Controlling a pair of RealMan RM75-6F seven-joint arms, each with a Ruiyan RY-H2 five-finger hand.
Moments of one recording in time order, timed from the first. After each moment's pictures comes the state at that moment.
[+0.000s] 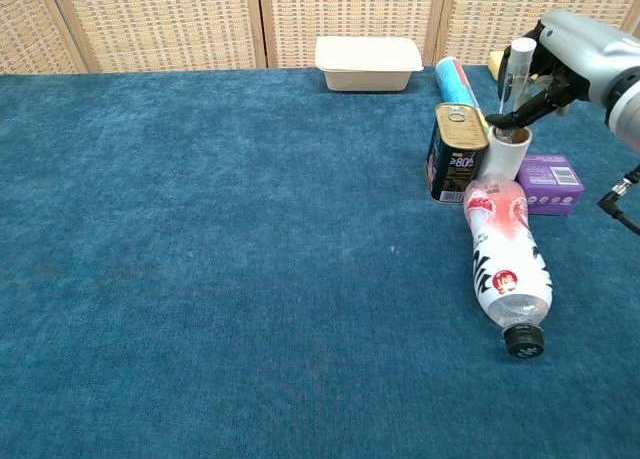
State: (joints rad) left arm -0.21 -1.69 -0.24 -0.67 1.20 1.20 -0.14; right arm 0.61 -1.67 0.34 -1.45 -1.03 1.26 -0.38
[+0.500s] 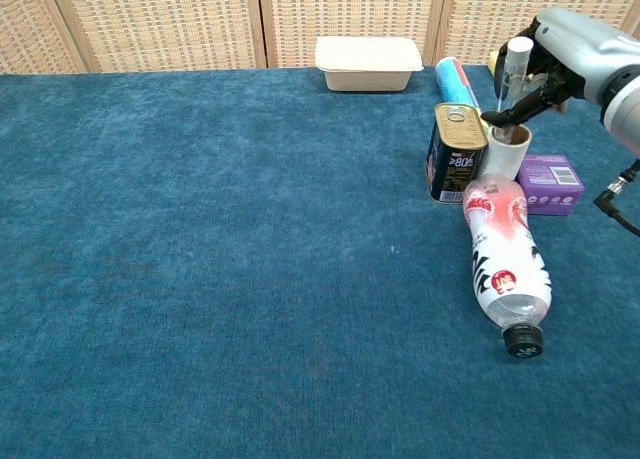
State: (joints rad) left arm -0.21 -1.69 -0.24 -0.67 1.20 1.20 -0.14; right arm 0.62 -1.68 0.35 -1.43 -1.04 1.26 -0.36
